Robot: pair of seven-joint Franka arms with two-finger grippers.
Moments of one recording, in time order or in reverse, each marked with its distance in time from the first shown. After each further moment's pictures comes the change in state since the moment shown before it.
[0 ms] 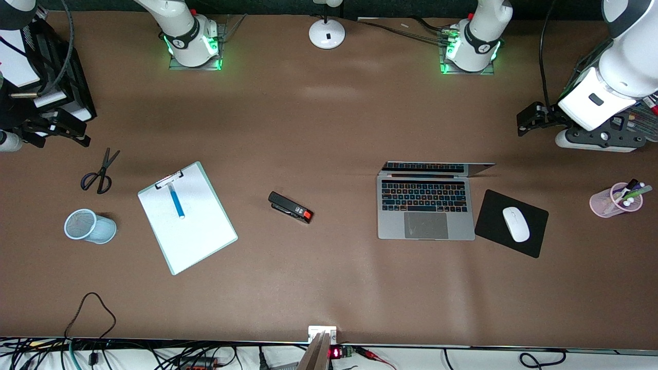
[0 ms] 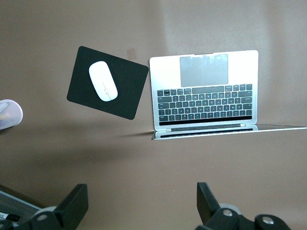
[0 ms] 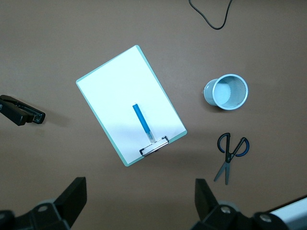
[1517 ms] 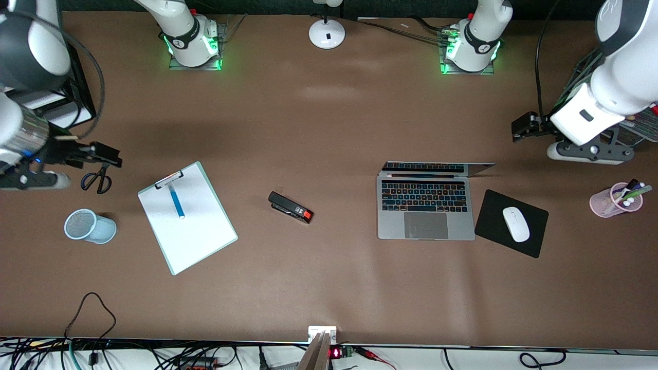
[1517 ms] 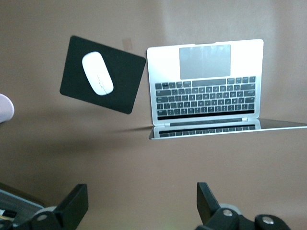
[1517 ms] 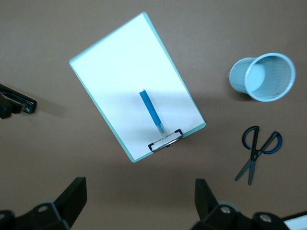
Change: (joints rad) left arm -0.005 0.082 -0.001 0.047 0.000 -0.047 -0.002; right arm -0.001 0.193 0.001 0.000 0.060 0.022 -0.037
